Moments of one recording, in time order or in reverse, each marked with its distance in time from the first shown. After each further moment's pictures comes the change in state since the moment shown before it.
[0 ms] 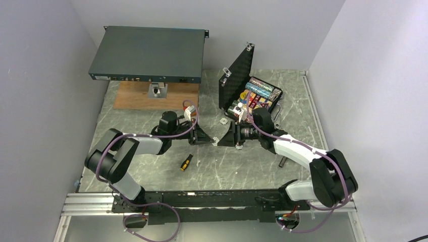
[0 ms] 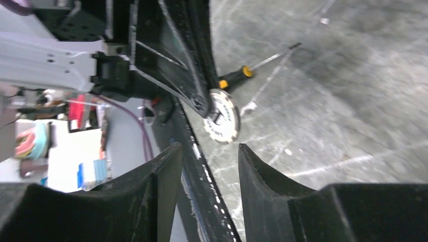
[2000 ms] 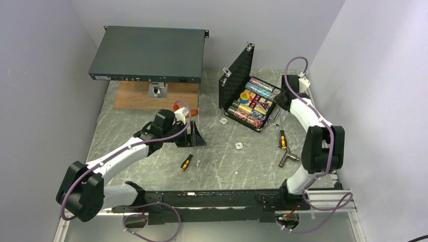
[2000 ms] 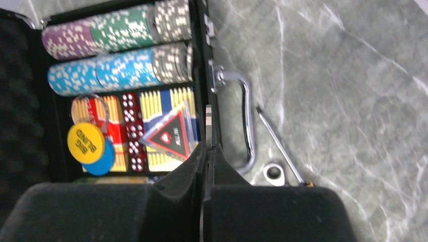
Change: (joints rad) left arm -0.043 -0.401 0.123 -0.883 -0.401 0.462; right arm -0.454 0.311 0.547 -0.482 1.112 0.166
